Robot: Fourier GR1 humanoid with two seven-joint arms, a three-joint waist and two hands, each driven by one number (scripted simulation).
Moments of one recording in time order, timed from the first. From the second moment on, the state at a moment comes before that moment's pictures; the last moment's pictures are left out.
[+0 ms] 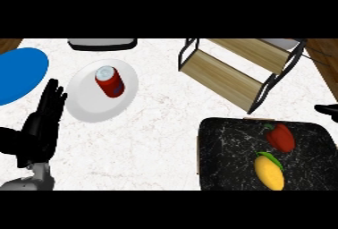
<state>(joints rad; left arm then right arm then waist) -0.05 0.21 0.02 -1.70 0.04 0.21 0.17 -0.17 -0.85 -0.20 -1.94 -0.49 0.94 0.08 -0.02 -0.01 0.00</state>
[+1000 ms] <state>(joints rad) -0.07 0.21 0.04 -1.70 0.04 0.17 0.16 0.02 -0.72 0.03 -2.28 0.43 0.84 0.11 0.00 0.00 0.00</state>
